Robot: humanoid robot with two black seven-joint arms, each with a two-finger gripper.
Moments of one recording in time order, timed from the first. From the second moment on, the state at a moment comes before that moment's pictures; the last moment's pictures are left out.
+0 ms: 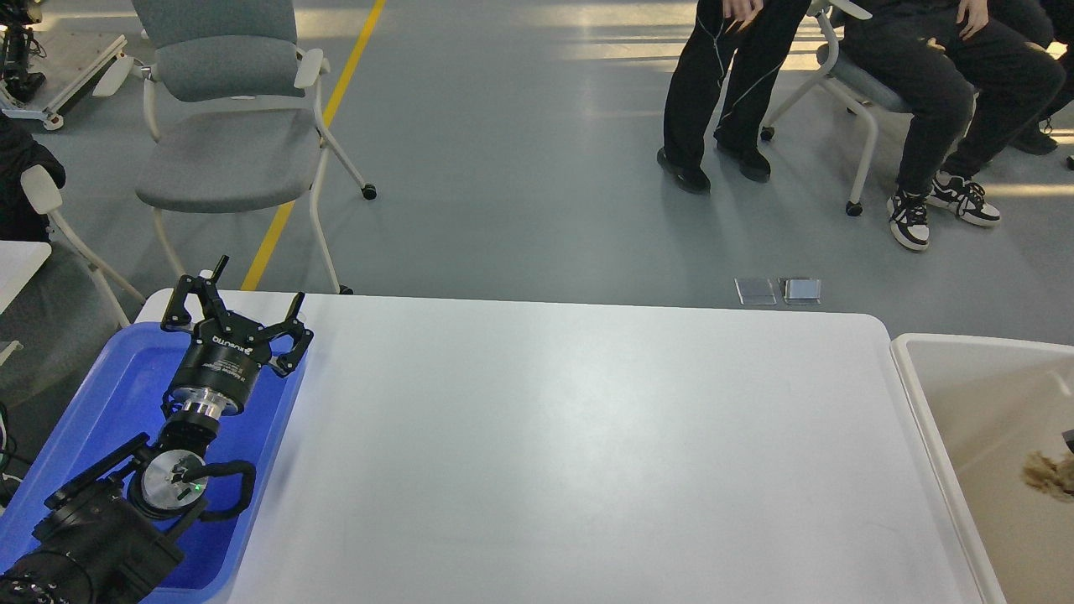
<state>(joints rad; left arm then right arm) -0.50 0.34 -0.88 -0.55 -0.07 -0.64 -0.50 0.56 -0.44 -0.11 0.01 -0.21 -0.20 0.24</state>
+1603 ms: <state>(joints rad) -0.50 0.34 -0.88 -0.55 -0.07 -0.64 -0.50 0.60 -0.74 0.50 0.71 -0.18 0.06 0.26</state>
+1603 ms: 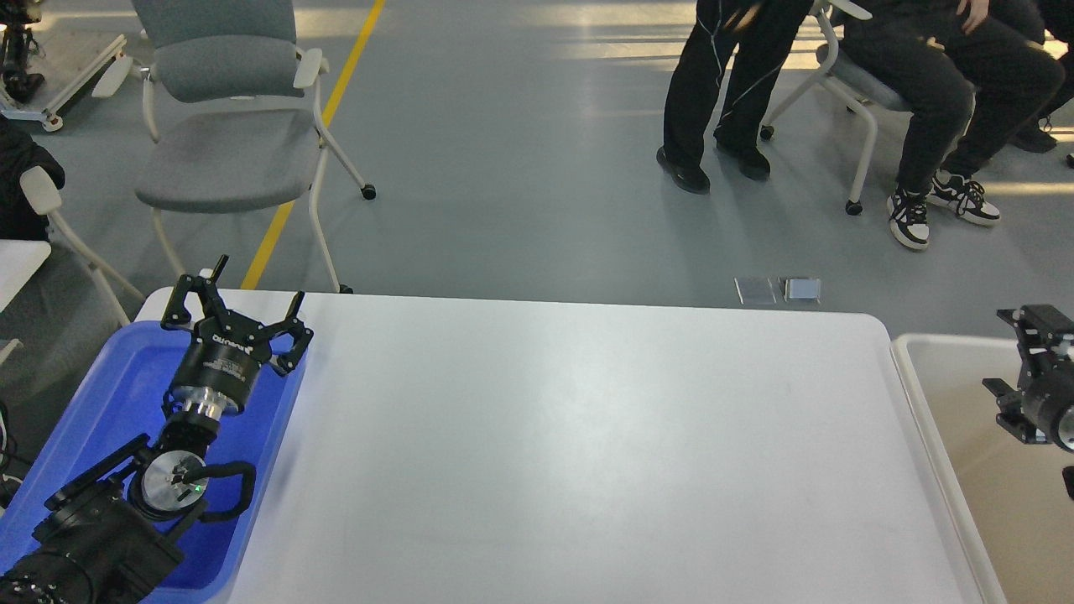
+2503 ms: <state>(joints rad) -0.50 0.34 -0.88 -0.55 -0.07 -0.64 -0.50 0.30 -0.39 1.07 1.06 -0.19 -0.05 0.44</state>
